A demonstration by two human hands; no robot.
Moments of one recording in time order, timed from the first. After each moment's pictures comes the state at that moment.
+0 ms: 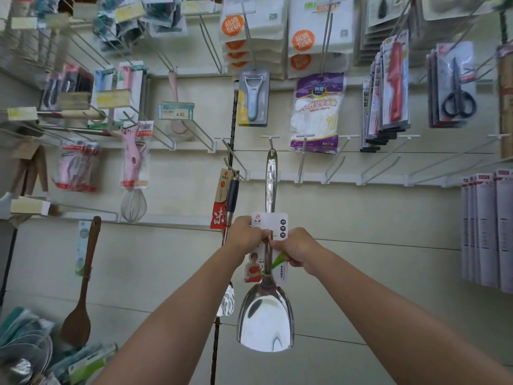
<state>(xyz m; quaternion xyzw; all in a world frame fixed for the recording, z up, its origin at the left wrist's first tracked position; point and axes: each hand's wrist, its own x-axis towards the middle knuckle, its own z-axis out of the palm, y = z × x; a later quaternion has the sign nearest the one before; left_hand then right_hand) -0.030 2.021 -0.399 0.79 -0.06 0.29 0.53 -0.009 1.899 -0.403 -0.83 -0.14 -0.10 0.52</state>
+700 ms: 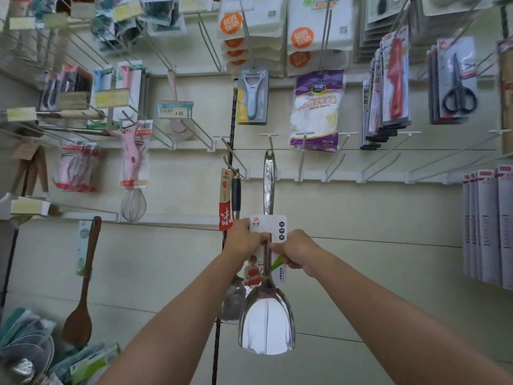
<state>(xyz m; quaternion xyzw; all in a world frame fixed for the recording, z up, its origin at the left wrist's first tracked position) -0.027 2.022 -0.412 0.79 -0.06 0.32 0.52 -0.011 1.901 -0.409 -0.84 -0.14 -0.09 0.52</state>
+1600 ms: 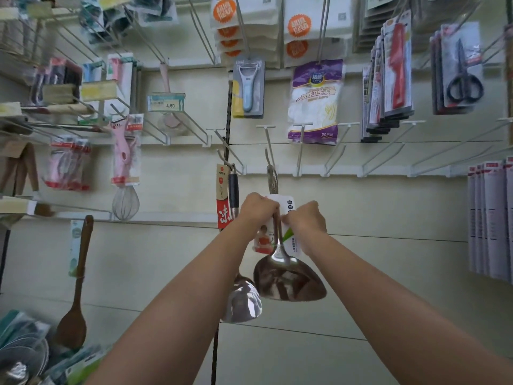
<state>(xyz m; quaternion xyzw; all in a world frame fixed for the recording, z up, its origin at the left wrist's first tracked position) -0.011 1.999 -0.364 0.78 -0.07 0.27 0.56 0.015 1.899 -0.378 -0.79 -0.03 -0.24 0.56</state>
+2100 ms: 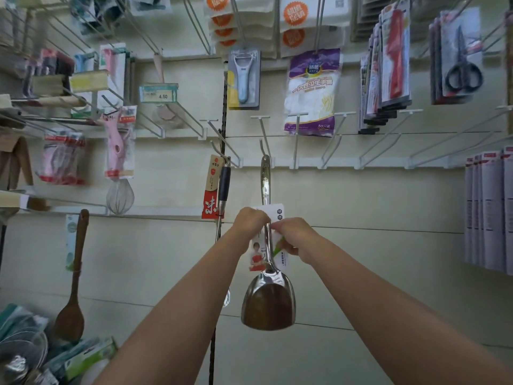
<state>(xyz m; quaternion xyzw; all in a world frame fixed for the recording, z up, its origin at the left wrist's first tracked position) 0.001 2.000 -0.394 0.77 -0.03 0.22 0.59 0.005 1.896 -0.406 -0.79 -0.10 -0.08 0.60</state>
